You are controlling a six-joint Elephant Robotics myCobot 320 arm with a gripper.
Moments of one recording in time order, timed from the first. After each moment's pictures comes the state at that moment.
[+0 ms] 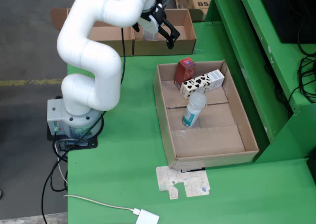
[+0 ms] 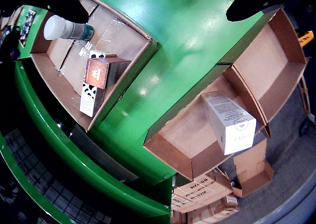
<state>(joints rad) 1.07 -0.06 -1.10 -0.12 1.35 0.28</state>
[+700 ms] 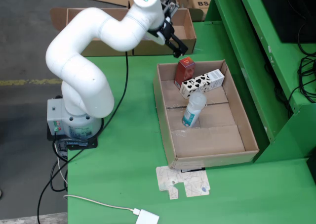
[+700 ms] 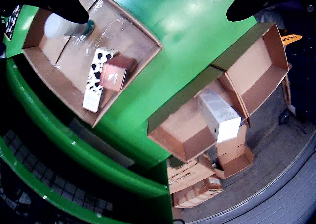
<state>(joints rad) 0.75 0.23 -1.41 0.12 1.61 -0.04</state>
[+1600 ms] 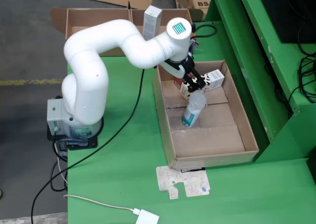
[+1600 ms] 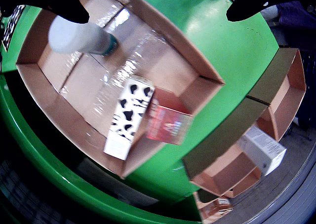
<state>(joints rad) 0.32 -0.13 -1.31 0.15 1.74 -0.43</state>
